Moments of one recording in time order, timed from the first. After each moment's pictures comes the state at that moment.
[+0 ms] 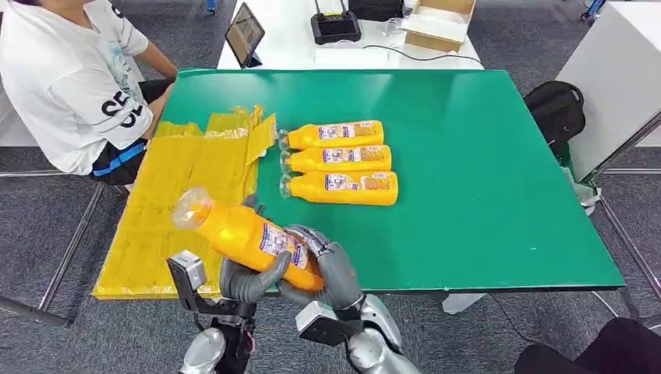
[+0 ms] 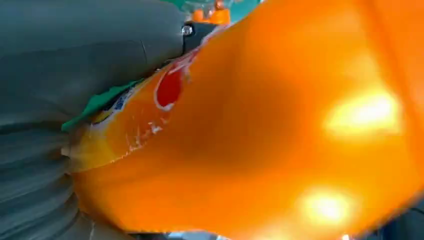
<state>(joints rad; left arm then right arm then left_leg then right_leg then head) -0.02 -0.28 -0.38 -1.37 0.11 0.01 -0.54 -0.14 0.21 0.48 -1.15 0.47 -0.27 -0.58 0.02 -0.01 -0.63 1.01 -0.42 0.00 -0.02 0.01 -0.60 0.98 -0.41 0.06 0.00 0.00</state>
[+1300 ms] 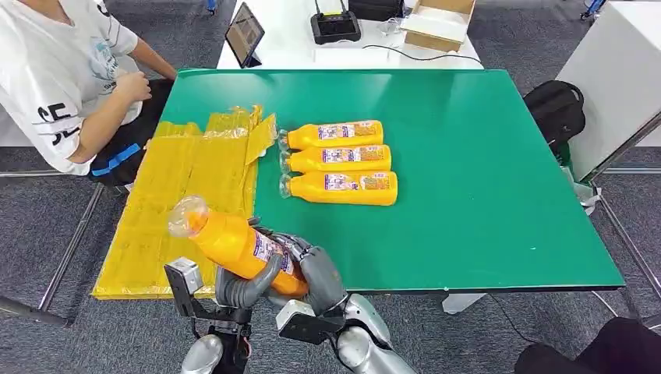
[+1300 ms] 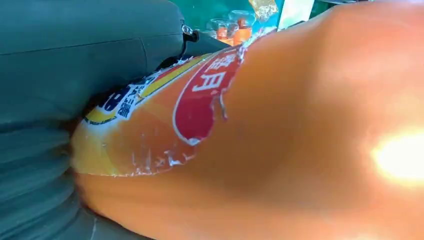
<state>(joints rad) 0.00 -0.28 -0.35 -1.34 0.13 0.01 -0.56 -0.20 0.22 0.56 -1.02 0.47 -0.27 -0.53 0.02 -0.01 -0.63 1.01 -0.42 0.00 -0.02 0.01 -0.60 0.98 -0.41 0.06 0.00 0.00</state>
